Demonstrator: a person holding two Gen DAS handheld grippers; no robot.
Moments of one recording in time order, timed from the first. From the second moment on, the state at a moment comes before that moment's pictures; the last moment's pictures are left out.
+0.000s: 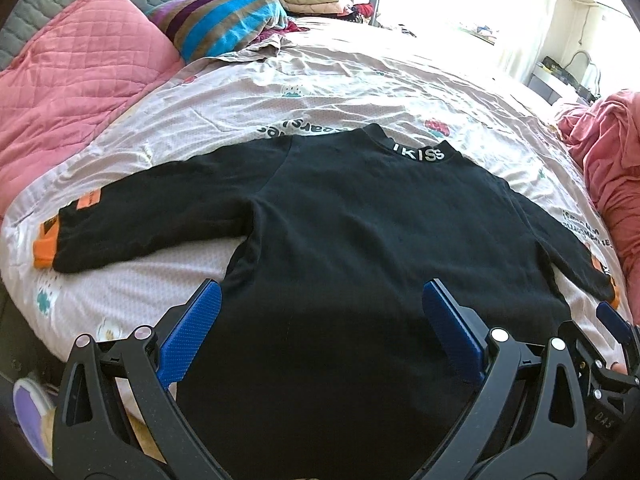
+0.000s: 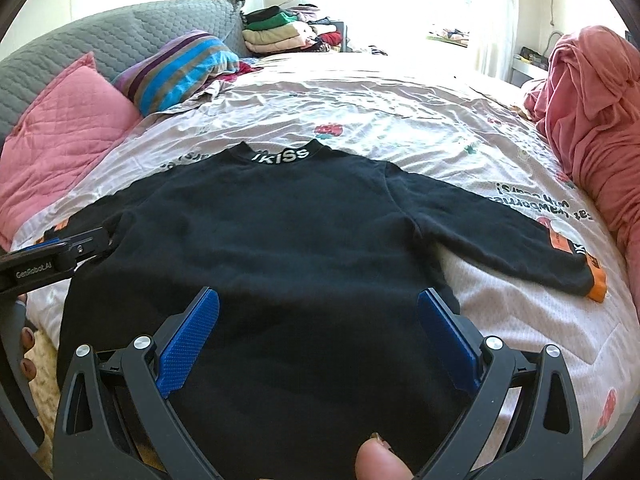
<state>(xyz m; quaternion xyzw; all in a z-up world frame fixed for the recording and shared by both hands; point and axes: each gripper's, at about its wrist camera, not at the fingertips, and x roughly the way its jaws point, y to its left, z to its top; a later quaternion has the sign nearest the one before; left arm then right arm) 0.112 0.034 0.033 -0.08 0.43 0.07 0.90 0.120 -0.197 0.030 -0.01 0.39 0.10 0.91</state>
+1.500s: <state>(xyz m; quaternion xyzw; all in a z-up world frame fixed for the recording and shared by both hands) 0.260 -0.015 -0.035 -0.04 0.51 0.02 0.86 0.201 -0.436 -0.045 0.17 0.45 -0.21 0.85</state>
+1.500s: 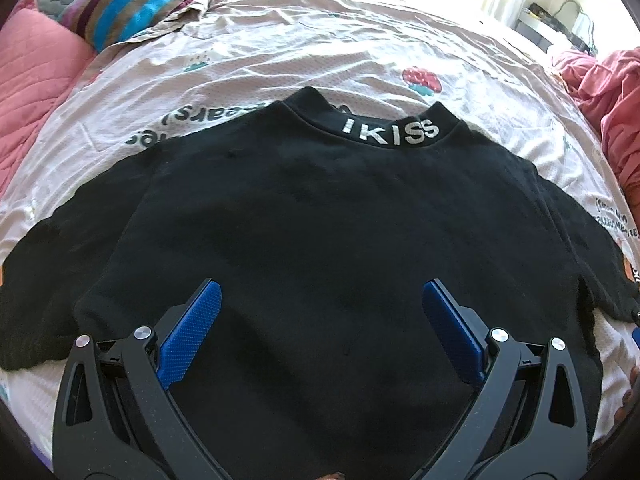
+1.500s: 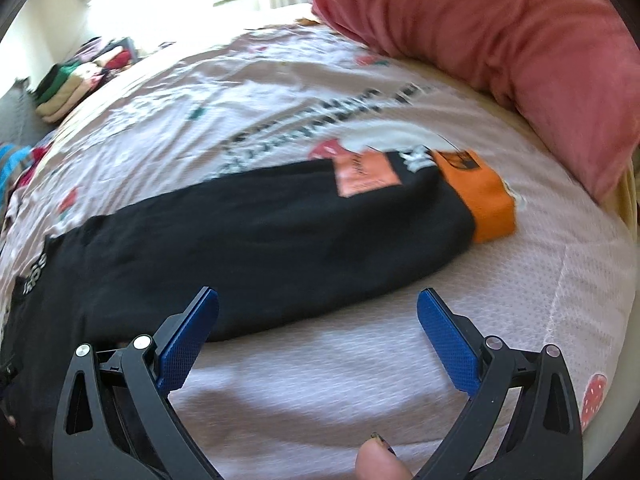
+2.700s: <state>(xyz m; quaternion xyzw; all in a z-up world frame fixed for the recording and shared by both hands) 0.256 0.020 -0.008 -0.12 0.47 0.02 0.87 0.244 -0.365 0.054 0.16 0.27 0.02 0.95</state>
